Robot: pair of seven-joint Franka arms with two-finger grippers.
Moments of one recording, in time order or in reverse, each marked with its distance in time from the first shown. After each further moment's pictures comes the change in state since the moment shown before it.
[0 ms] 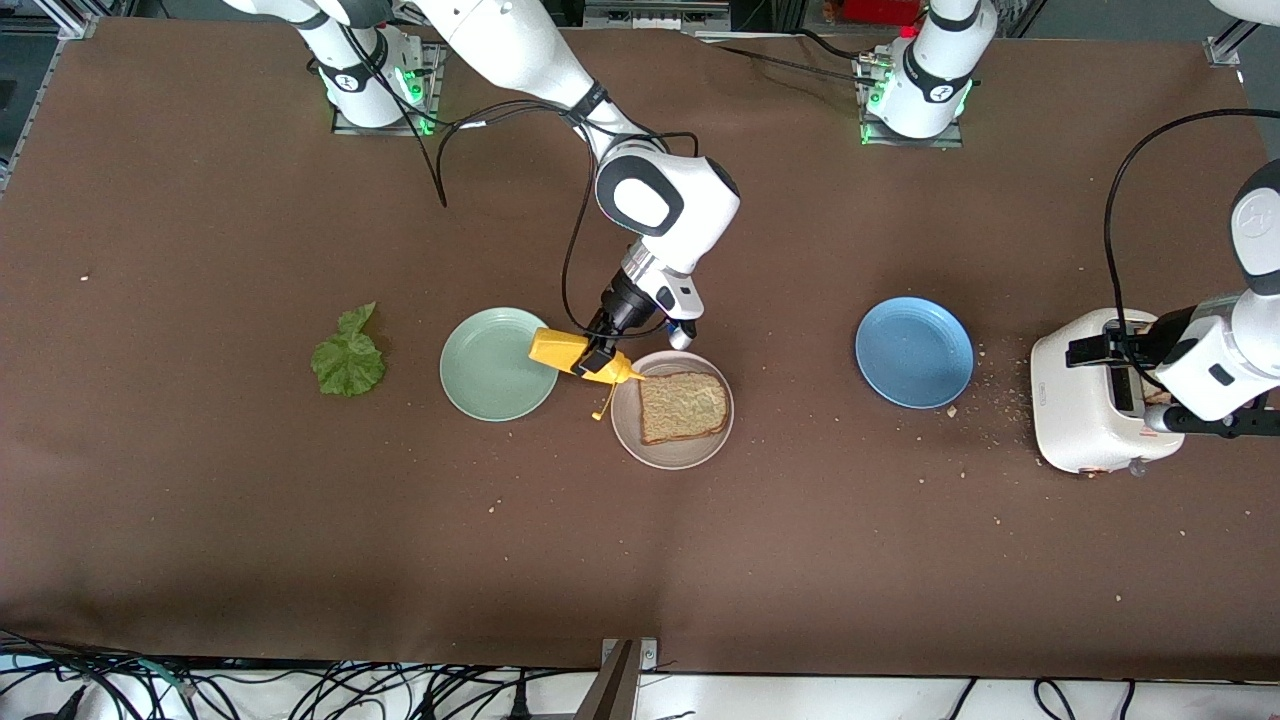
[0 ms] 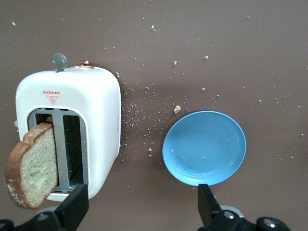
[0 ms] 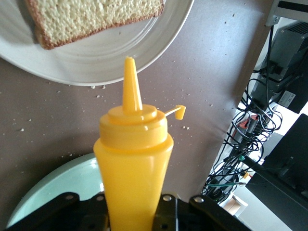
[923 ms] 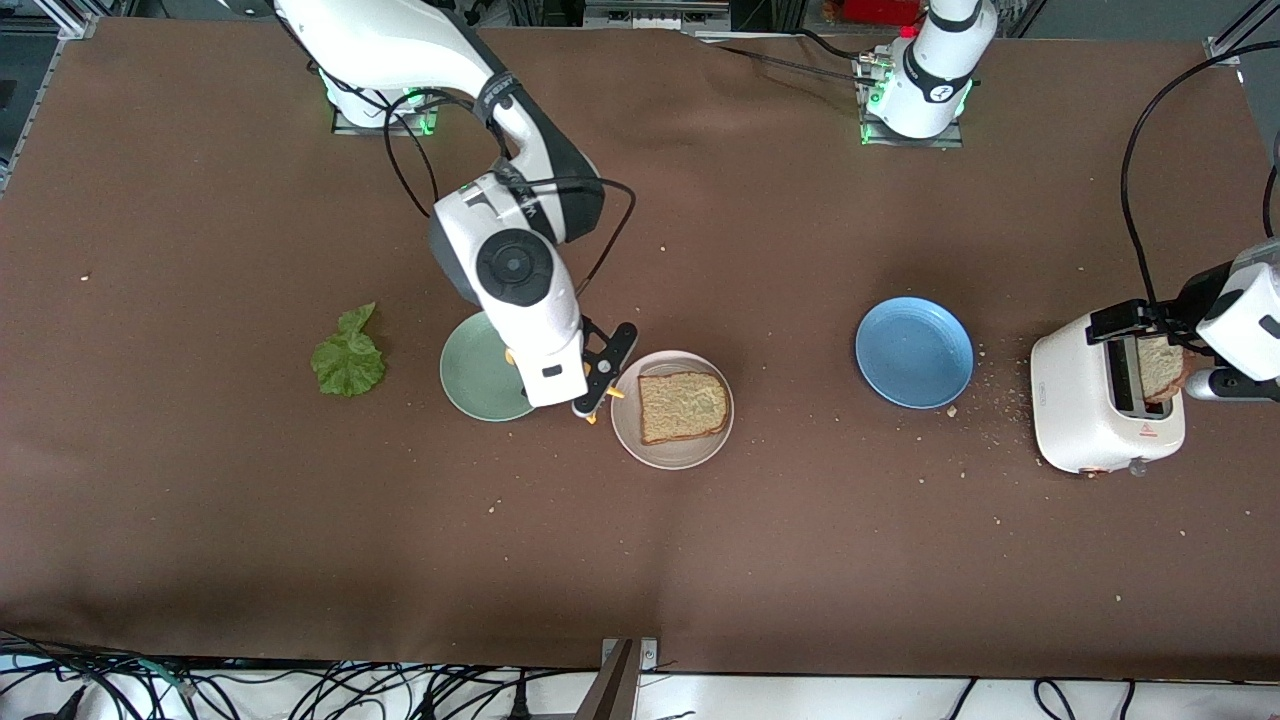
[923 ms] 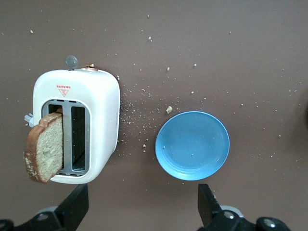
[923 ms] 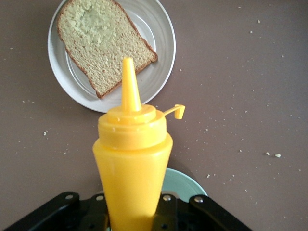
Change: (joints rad) left arm -0.005 -0.083 -0.014 0.009 0.000 -0.039 -0.054; right arm -0.326 -0.147 -0.025 0.083 1.027 0.091 -0.500
